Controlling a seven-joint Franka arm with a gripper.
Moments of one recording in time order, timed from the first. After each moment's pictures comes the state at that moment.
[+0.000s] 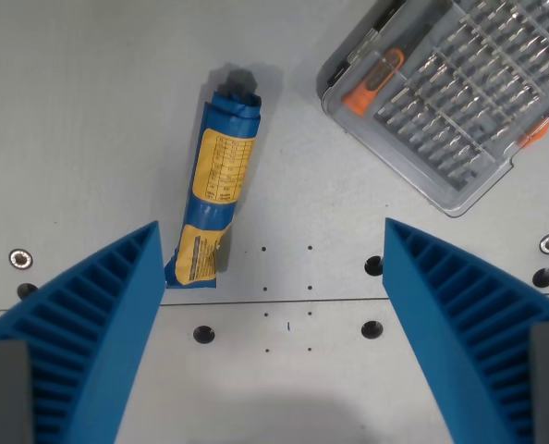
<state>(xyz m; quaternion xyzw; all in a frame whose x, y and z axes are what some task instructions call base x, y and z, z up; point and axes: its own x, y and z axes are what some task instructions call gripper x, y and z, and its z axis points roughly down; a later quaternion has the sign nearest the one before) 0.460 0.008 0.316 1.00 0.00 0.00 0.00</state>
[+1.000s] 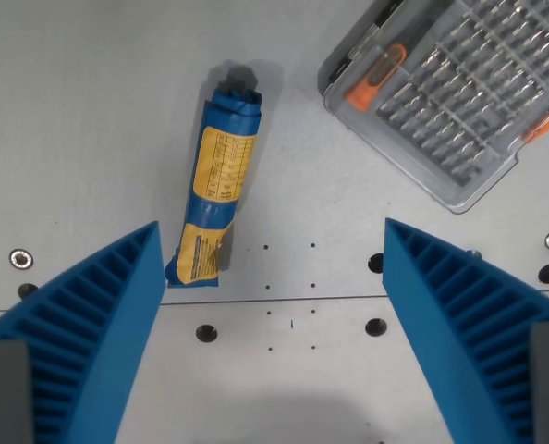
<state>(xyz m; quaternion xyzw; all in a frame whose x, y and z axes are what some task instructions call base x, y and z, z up) 0.458 0.008 0.310 1.00 0.00 -0.01 0.00</state>
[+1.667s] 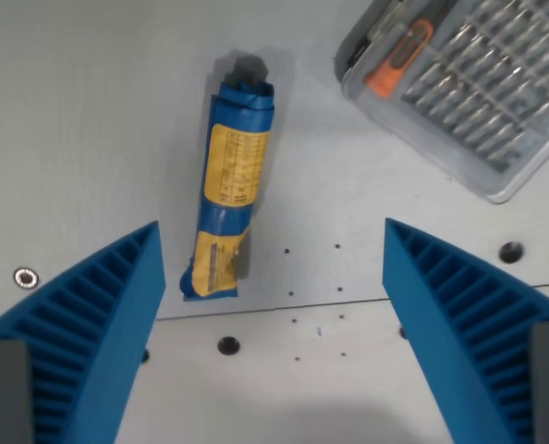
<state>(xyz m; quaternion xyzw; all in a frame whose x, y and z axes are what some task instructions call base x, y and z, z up) 0.450 0.019 0.272 1.00 -0.04 -0.02 0.00</state>
